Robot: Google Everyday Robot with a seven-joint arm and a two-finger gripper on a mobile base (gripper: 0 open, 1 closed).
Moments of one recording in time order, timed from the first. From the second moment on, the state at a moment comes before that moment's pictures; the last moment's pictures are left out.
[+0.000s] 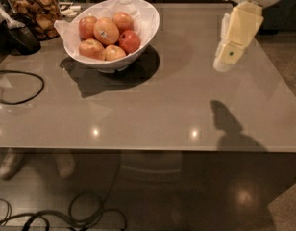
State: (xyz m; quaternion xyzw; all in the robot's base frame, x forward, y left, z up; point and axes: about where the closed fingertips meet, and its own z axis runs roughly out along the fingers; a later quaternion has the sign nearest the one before) arm 0.514 -0.149 1.031 -0.62 0.75 -0.02 0.20
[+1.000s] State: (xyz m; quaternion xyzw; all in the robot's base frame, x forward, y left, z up) arm 0.565 -0.095 1.066 -0.64 0.72 -0.01 0.25
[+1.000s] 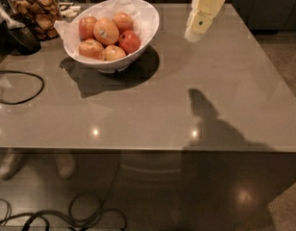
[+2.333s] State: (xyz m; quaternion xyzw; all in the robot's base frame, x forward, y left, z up) arm 0.650 -0.016 1.072 -0.64 0.70 0.06 0.31
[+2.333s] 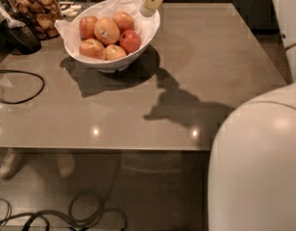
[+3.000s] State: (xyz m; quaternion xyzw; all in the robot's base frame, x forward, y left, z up) arm 0.679 0.007 1.065 -0.63 0.70 0.10 0.32
